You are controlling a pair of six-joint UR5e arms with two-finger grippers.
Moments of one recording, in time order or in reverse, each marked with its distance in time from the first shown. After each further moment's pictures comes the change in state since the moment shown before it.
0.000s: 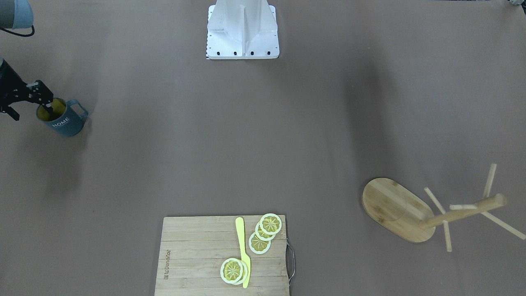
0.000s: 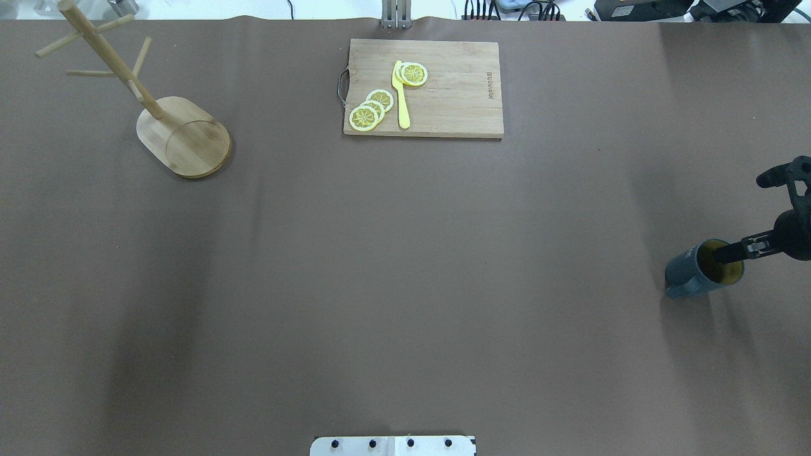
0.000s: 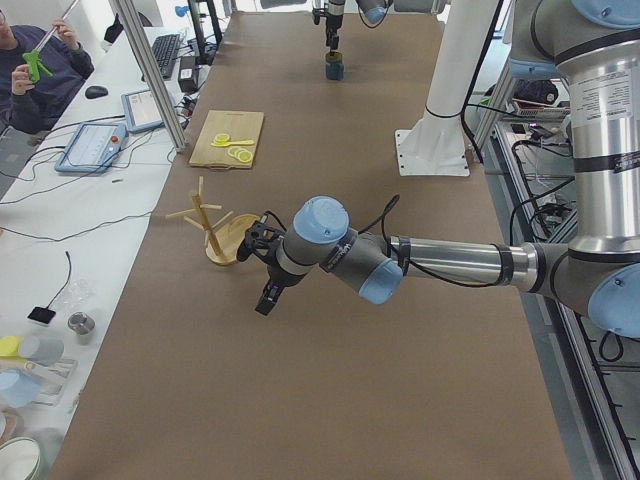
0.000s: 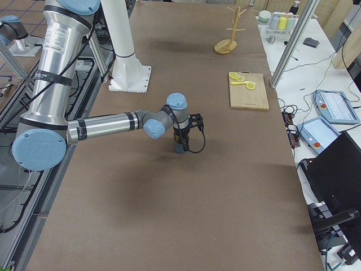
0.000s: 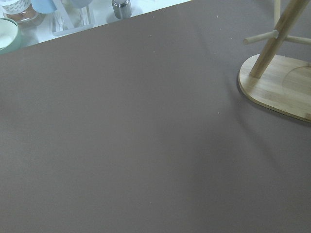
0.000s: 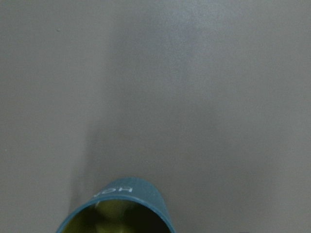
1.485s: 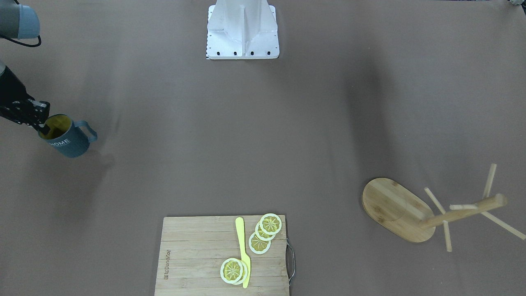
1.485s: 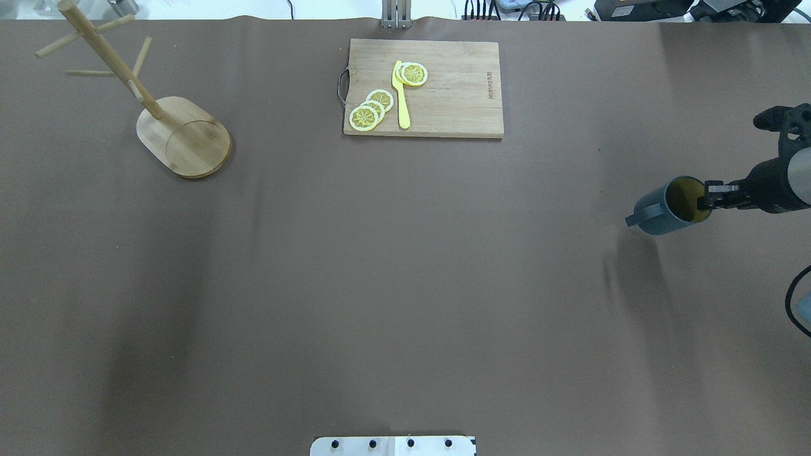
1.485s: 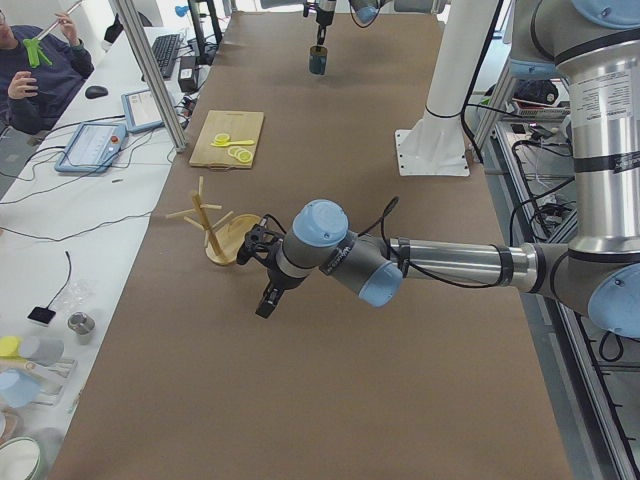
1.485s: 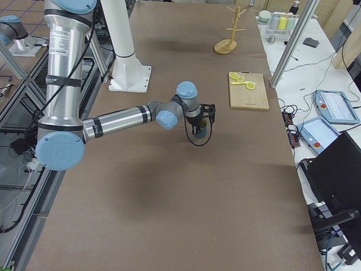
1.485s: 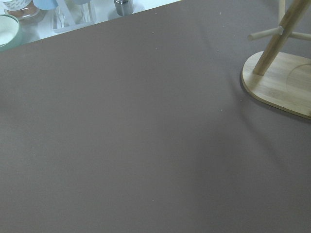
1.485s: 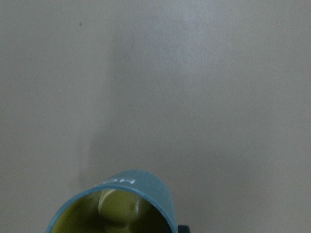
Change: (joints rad) left arm 0.000 0.000 0.012 -0.002 0.000 0.002; right arm 0.045 0.185 -0.007 -0.006 0.016 0.461
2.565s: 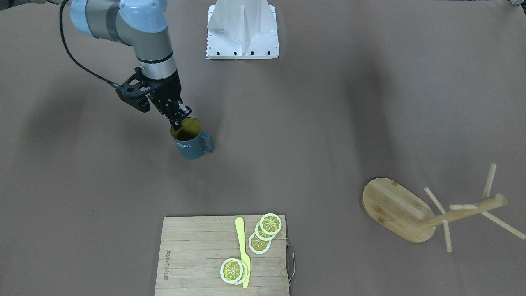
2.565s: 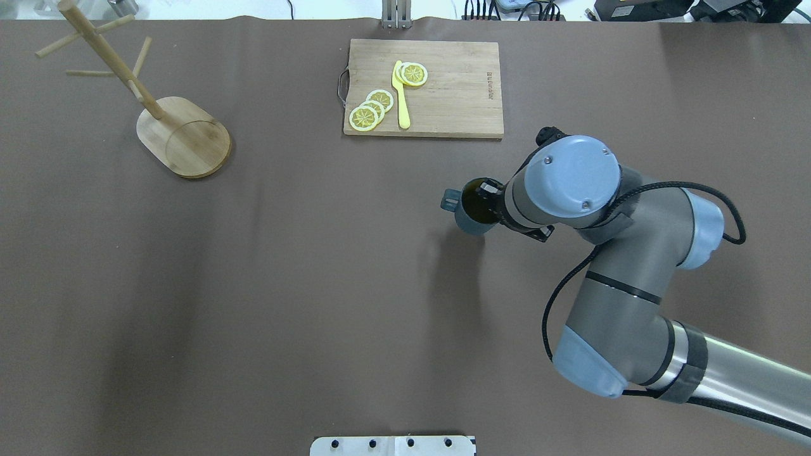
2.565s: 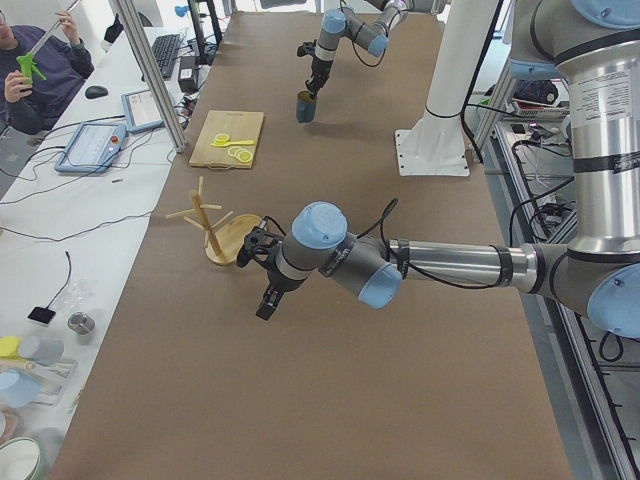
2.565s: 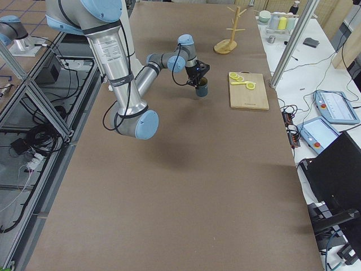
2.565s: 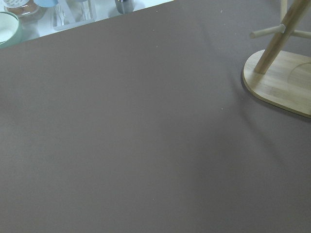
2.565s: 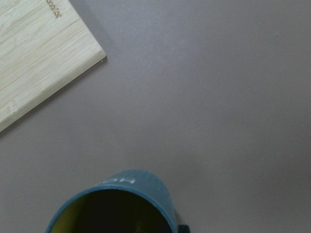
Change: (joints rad) left arm 0.001 -0.001 0.009 0.000 -0.001 -0.001; right arm -0.424 0.585 -0.025 -0.567 -0.374 0.802
